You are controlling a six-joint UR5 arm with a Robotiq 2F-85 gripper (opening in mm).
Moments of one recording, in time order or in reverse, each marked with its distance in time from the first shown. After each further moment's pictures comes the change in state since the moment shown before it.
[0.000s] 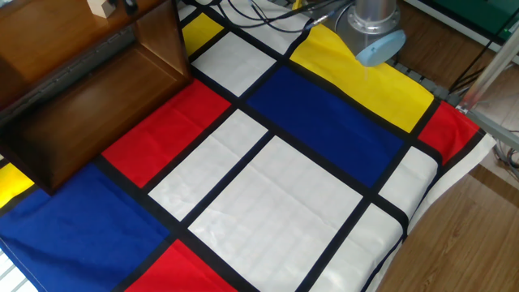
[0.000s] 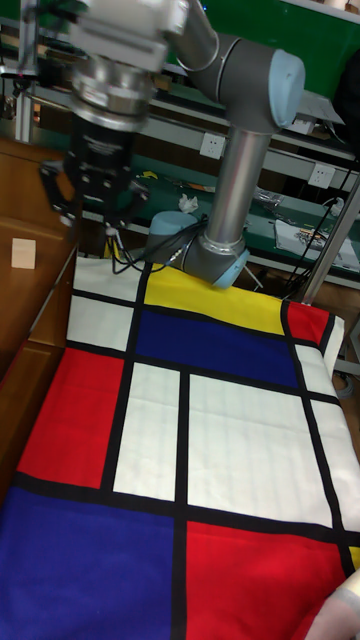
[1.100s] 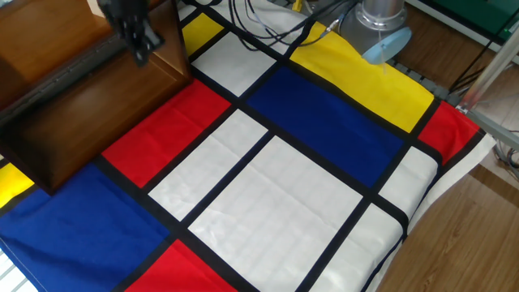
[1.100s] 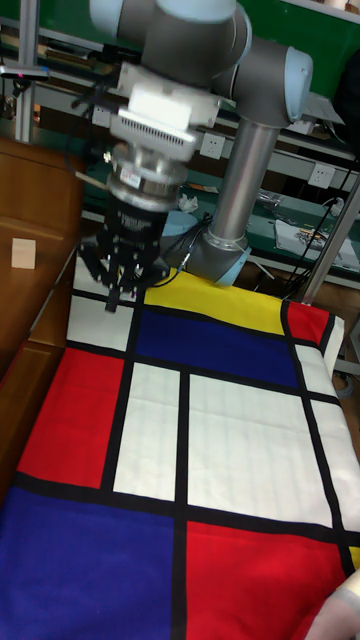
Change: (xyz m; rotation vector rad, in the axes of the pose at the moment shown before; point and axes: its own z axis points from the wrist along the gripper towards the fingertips) arm -0.045 0.042 0.076 0.016 -0.104 0.125
